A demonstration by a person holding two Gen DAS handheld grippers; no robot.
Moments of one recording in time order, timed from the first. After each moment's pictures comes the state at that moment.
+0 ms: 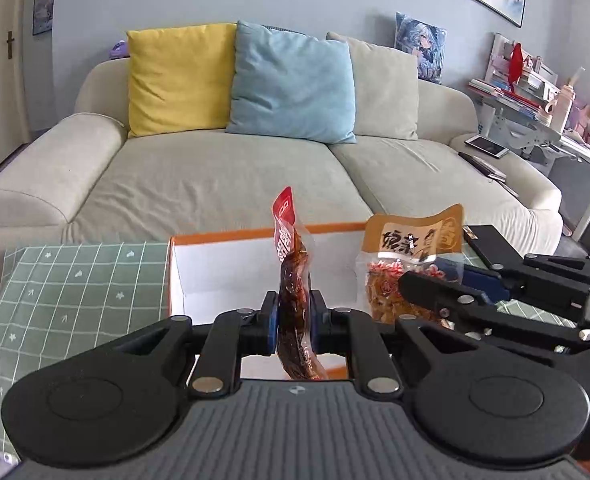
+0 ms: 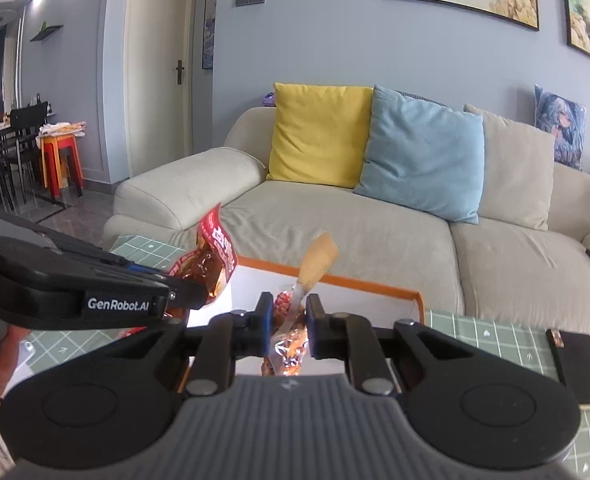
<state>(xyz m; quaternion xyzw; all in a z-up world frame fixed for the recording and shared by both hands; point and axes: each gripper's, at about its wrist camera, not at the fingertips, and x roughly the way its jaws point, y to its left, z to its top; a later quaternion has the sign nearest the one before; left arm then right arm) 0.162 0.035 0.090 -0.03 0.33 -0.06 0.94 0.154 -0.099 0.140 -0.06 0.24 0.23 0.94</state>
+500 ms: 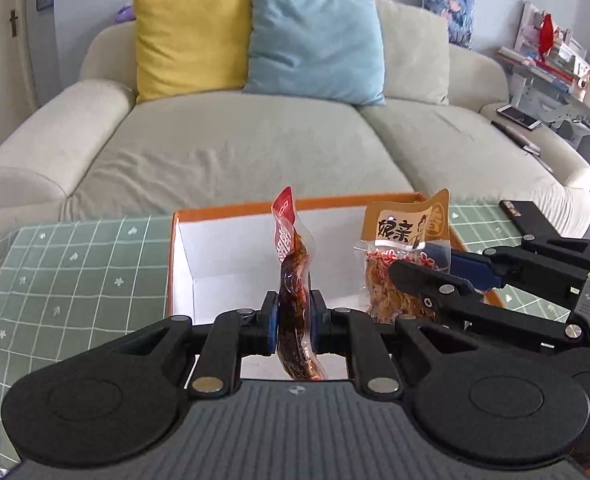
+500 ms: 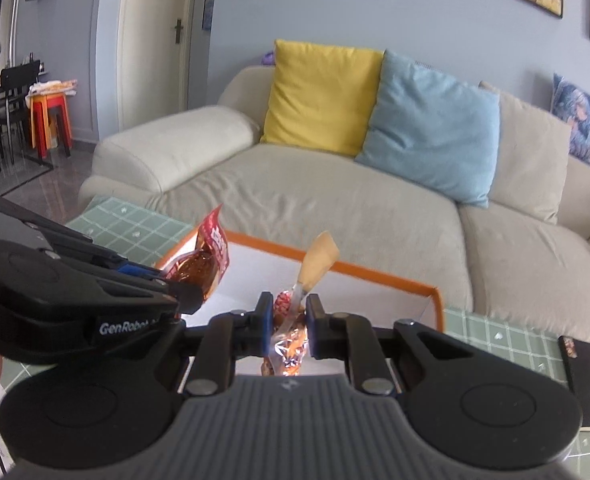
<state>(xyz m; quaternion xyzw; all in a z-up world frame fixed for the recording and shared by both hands) 0.220 0.047 0.046 -0.02 0.38 -0.03 0.92 0.223 -0.066 0.090 -0.10 0.29 0.23 0.93</state>
